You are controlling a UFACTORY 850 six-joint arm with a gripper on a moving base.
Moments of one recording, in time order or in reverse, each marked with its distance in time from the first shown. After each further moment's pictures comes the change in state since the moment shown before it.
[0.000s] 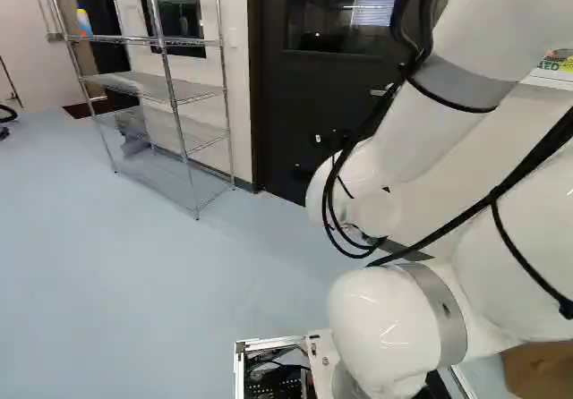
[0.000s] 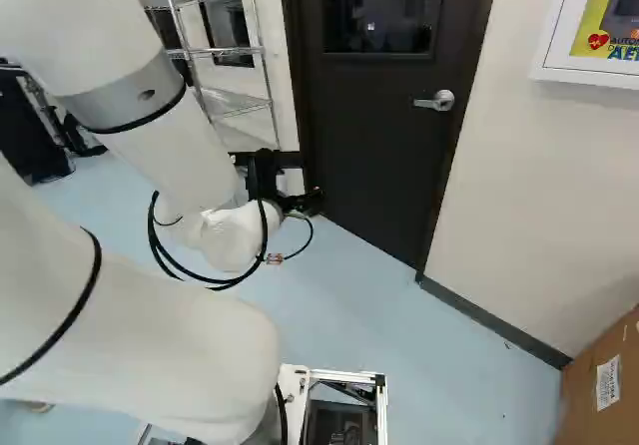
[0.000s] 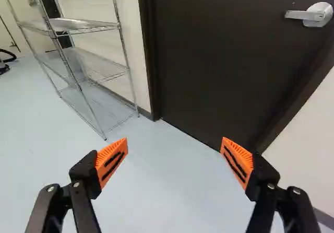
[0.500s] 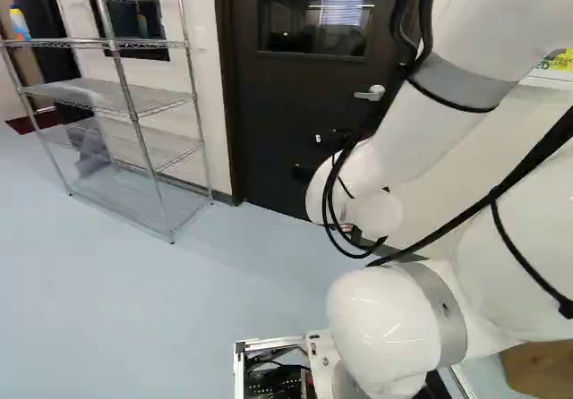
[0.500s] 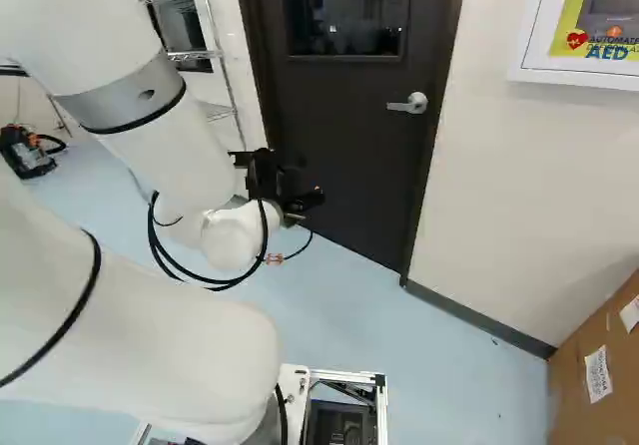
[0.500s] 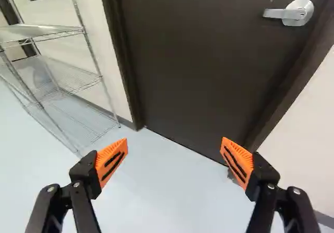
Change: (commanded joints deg) arm 0.0 0.0 0.0 0.0 0.0 0.0
